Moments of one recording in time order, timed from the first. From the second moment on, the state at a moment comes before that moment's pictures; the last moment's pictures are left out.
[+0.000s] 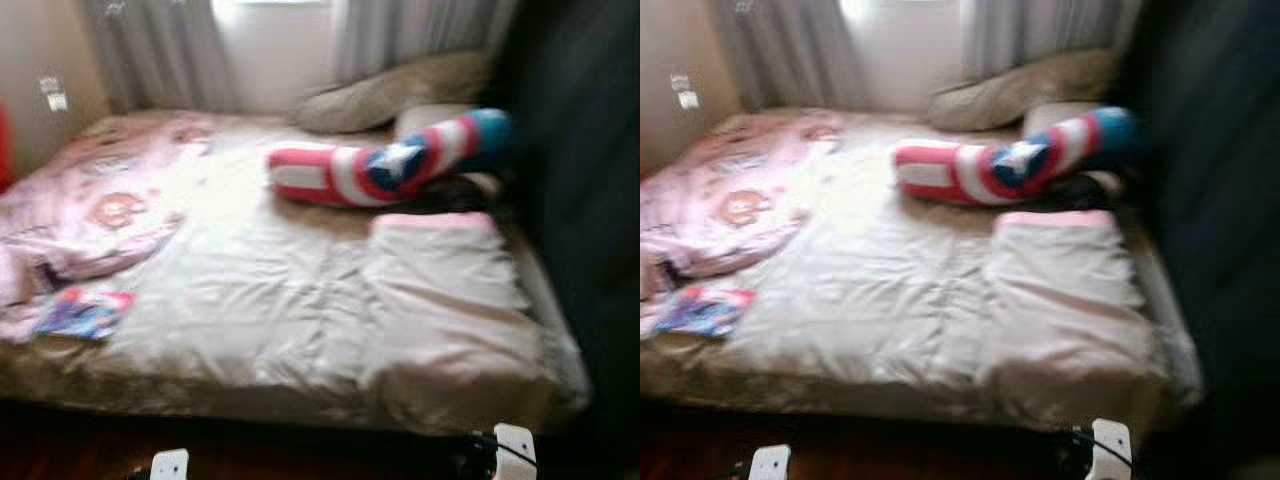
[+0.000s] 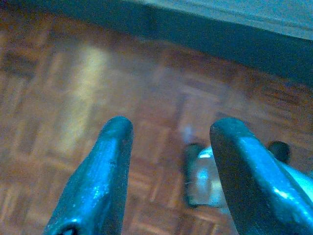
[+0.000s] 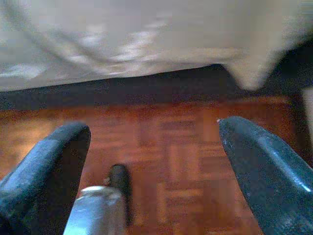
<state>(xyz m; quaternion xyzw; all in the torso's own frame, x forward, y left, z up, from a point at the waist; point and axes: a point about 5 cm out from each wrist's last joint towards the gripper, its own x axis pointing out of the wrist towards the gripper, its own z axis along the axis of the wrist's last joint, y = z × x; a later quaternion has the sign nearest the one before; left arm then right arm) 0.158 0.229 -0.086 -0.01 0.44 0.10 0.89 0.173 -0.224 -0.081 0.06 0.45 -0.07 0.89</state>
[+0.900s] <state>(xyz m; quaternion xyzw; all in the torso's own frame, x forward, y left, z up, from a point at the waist) 0.156 0.232 -0.086 -0.01 0.44 0.09 0.89 0.169 -0.217 -0.084 0.06 0.45 -0.05 0.89</state>
